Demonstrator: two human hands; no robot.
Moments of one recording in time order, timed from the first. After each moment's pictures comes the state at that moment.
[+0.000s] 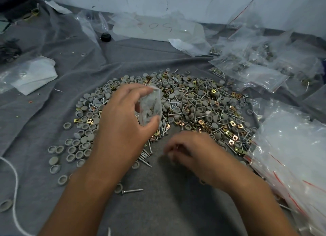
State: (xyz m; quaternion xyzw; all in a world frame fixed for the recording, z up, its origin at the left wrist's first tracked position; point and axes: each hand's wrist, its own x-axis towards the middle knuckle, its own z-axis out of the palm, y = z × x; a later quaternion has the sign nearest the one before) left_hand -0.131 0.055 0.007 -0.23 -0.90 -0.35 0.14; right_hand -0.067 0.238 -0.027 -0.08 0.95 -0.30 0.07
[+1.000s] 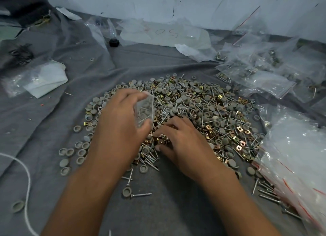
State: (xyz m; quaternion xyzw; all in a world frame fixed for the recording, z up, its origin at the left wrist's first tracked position) left_hand -0.146 0.034 0.002 -0.19 -0.93 -0.29 0.14; right_hand -0.099 0.199 -0.042 -0.08 0.98 -0.18 -0.03
